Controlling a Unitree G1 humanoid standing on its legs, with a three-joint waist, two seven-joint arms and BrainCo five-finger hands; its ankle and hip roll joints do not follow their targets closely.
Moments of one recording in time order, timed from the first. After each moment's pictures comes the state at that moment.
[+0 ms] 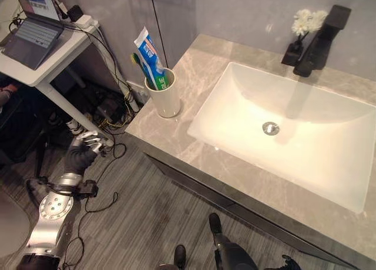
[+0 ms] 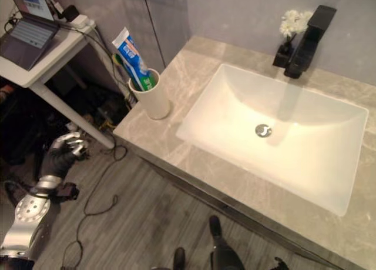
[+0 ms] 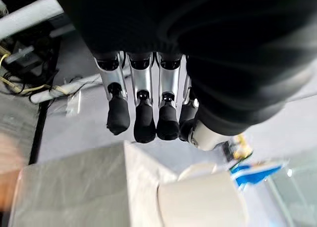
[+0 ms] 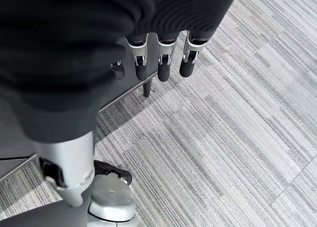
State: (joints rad) left arm 0.04 0.69 0.02 0.00 -0.52 -0.24 0.00; right arm 0.06 -0.37 0.18 1.19 -0.10 -0.05 -0.15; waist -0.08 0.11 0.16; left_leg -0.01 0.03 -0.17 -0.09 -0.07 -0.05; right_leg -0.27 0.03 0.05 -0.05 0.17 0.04
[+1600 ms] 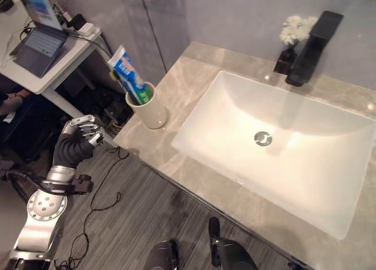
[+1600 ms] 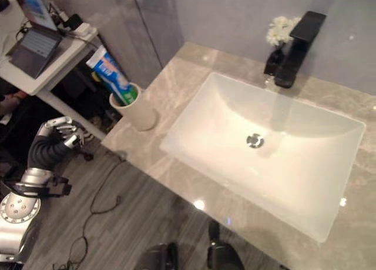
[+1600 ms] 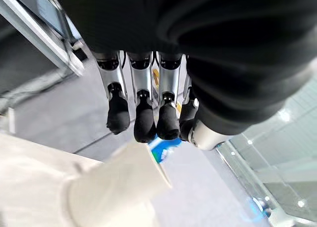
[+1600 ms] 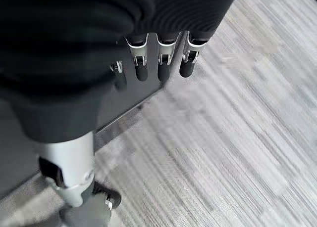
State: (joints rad) left arm 0.02 0.69 0.11 -0.15 -0.43 -0.29 0.04; right arm 0.07 -0.35 0.13 1.27 -0.09 -0.04 -0.18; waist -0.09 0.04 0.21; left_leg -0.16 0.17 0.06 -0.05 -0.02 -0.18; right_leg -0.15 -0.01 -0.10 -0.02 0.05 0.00
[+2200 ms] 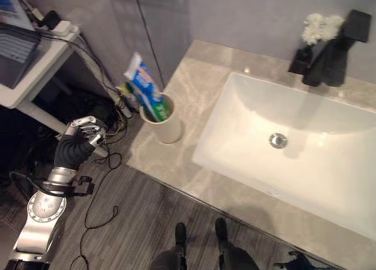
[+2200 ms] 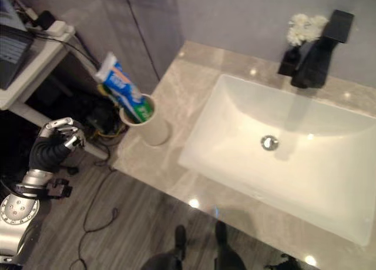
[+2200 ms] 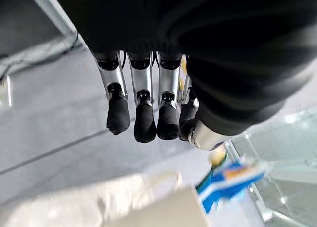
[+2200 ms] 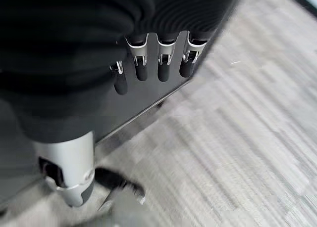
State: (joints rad) left arm 0.14 0.74 0.10 -0.25 -0.50 -0.29 0.01; right arm 0.02 -0.41 0.23 1.18 -0.14 -0.04 -0.19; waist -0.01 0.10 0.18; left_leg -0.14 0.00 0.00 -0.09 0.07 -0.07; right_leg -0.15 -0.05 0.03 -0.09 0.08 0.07
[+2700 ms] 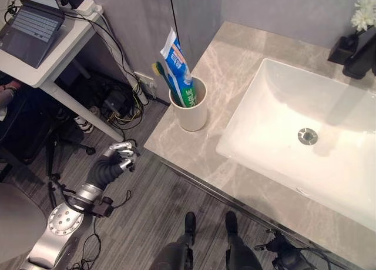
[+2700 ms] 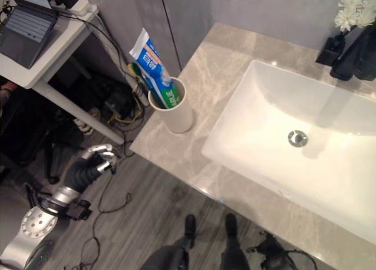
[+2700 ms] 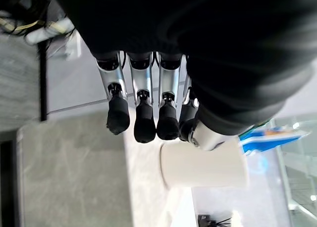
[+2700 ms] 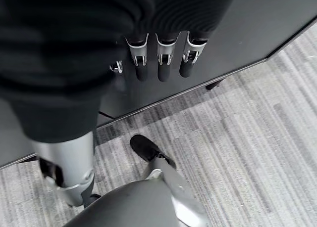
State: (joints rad) left arm 0.22 0.78 -0.10 -0.29 -0.59 -0.24 -0.10; right arm -0.10 -0.37 0.36 1.13 -0.18 -0.04 -0.19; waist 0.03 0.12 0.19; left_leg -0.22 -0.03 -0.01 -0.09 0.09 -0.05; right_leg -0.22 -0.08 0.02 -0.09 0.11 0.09
